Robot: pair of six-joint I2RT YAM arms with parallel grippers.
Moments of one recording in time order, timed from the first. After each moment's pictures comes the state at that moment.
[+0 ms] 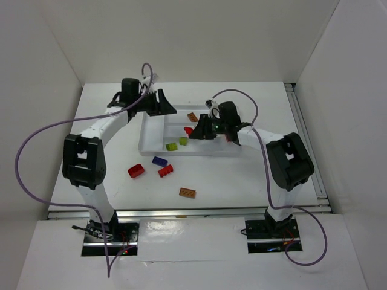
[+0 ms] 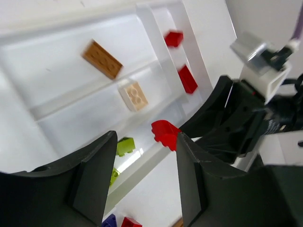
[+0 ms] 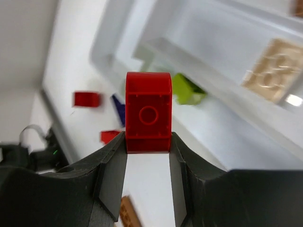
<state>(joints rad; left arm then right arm) -0.17 1.86 1.43 -0.17 0.74 -0.36 0.43 1.80 1.09 0.15 -0.64 0.50</state>
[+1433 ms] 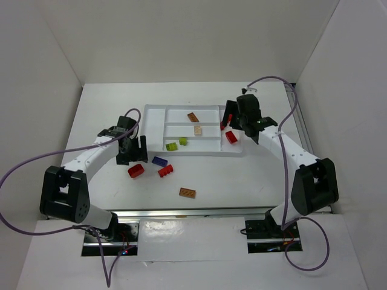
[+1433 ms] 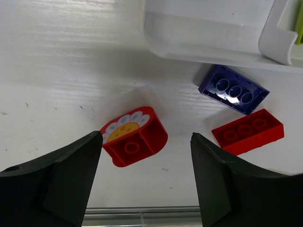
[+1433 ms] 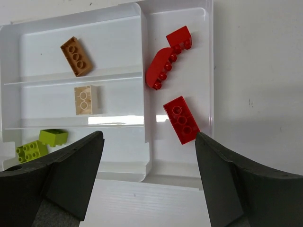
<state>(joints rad) -0.19 1.44 0.96 -0.70 -0.04 -0.37 0.35 1.49 1.13 -0.29 0.20 0.43</state>
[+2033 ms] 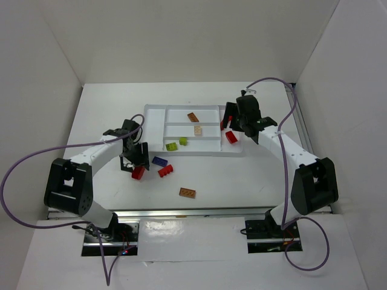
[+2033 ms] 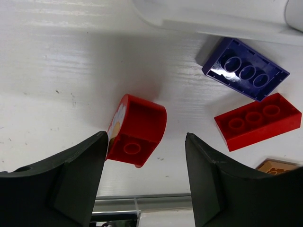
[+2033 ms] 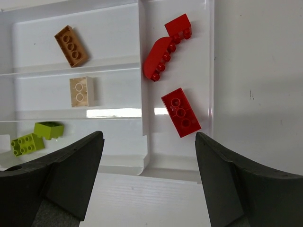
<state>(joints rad) -0.21 1.52 0.94 -0.75 0.03 -0.39 0.35 1.49 1.13 -0.32 0.19 0.43</state>
